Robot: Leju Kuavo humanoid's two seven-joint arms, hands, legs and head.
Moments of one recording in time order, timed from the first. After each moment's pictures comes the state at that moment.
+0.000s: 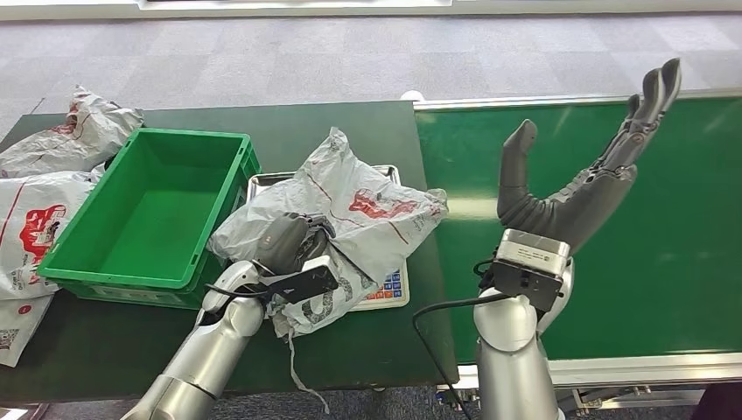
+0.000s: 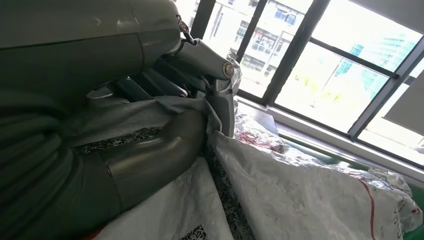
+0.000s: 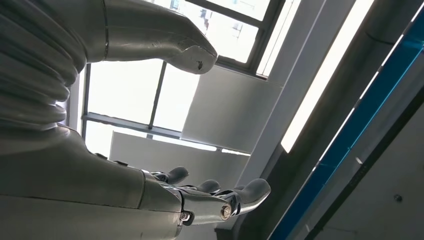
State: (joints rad) left arm -0.45 -0.16 -0.27 -1.00 -0.81 0.09 -0.44; right arm -0.31 0.36 0.23 -1.76 0.77 -0.70 -0.60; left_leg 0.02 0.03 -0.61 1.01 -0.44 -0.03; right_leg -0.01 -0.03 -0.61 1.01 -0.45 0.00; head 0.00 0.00
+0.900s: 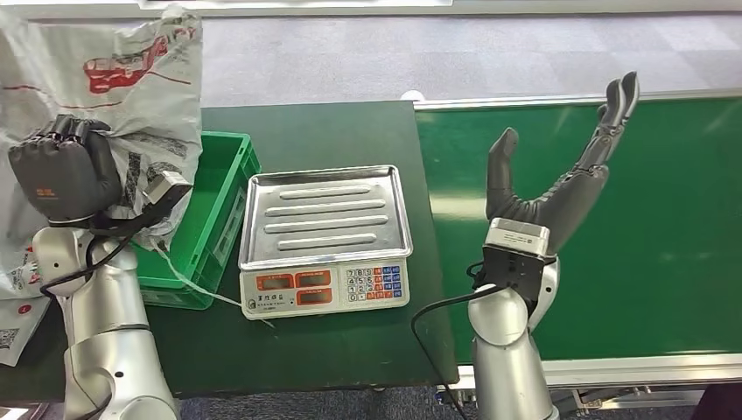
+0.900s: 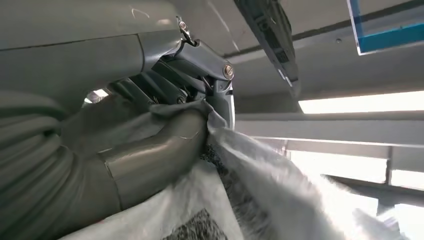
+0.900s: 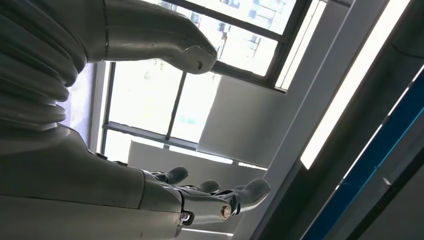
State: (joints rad) left arm -0.65 -0.22 0.60 -1.24 -1.38 0.70 -0.70; right arm -0.31 0.36 0.21 -1.68 0.74 -0.70 -0.60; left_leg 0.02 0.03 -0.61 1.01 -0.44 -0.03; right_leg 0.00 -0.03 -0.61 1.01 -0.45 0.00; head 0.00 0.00
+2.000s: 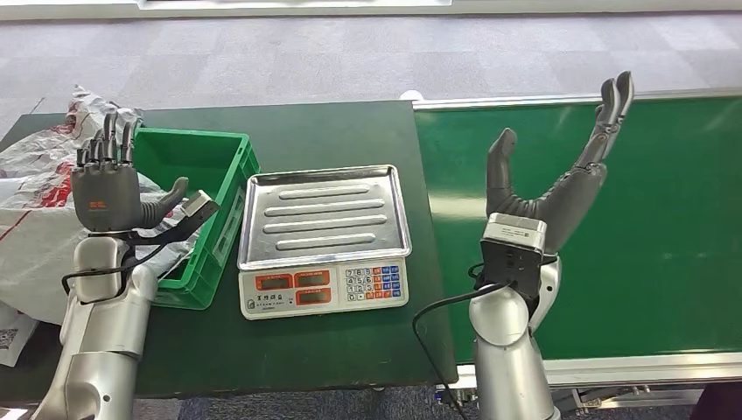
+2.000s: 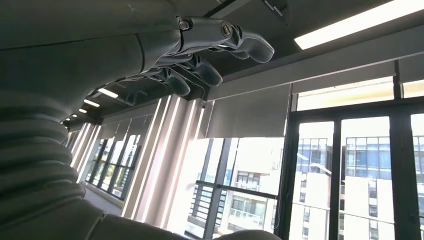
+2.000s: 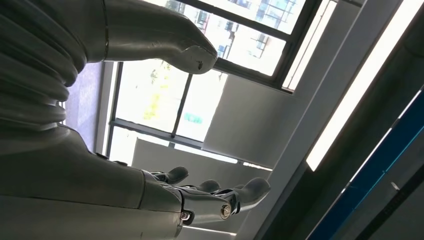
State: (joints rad) left arm -0.54 0.01 0.24 -1.04 -1.49 0.70 -0.21; right arm -0.31 0.36 0.20 -1.68 0.77 -0.70 -0.57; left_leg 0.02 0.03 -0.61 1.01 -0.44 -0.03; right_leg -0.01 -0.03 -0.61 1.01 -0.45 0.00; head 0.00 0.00
